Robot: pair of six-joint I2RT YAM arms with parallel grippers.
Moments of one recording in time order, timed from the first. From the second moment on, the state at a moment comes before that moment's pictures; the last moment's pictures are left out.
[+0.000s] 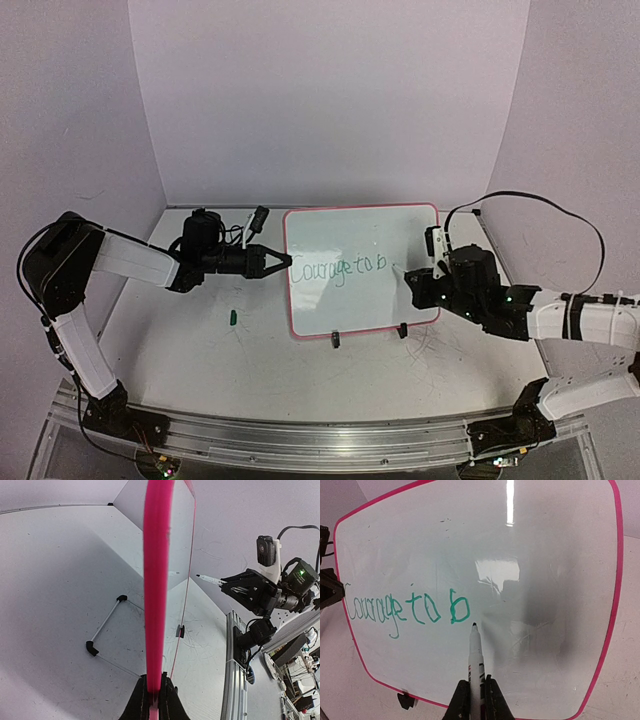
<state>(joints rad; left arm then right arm) -0.54 1.75 0.88 0.58 0.78 -0.44 0.77 1.17 0.61 0.09 0.26 0.40</state>
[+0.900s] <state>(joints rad) -0.54 1.75 0.88 0.58 0.78 -0.44 0.76 1.26 0.65 0.13 0.25 0.39</state>
